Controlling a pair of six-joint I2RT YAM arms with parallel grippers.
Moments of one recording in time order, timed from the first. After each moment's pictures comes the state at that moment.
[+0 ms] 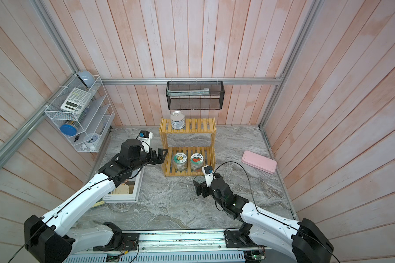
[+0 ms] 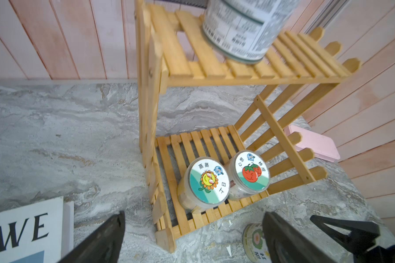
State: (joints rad) left arm -0.51 1.23 1.10 -0.35 0.02 -0.28; right arm 0.85 0.93 0.36 0.16 0.23 0.23
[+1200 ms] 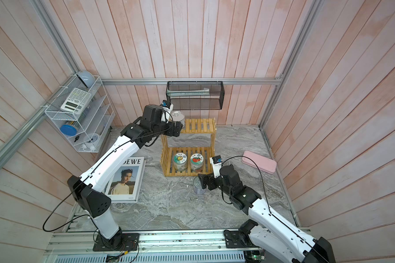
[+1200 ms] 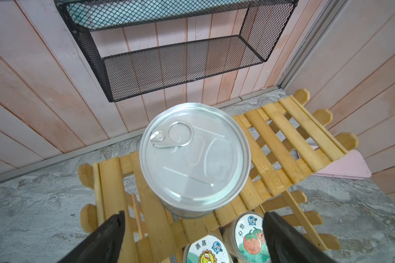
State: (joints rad) left arm -0.56 1.80 1.96 -0.69 -0.07 -0.12; right arm 0.65 0.86 0.59 -0.24 -0.01 0.31
